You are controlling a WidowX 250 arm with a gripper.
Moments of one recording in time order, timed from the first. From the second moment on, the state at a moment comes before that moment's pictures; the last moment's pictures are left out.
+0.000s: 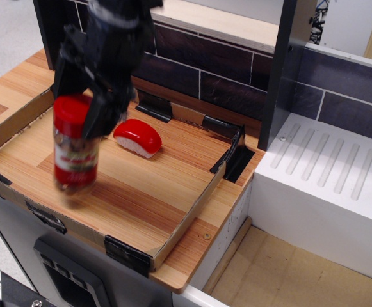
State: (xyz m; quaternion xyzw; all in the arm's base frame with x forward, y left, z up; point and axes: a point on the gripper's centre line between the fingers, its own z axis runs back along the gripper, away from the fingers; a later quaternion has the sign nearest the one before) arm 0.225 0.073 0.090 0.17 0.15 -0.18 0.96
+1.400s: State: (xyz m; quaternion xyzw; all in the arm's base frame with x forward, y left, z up) arm 0.238 0.027 0.035 0.02 0.02 -0.27 0.96
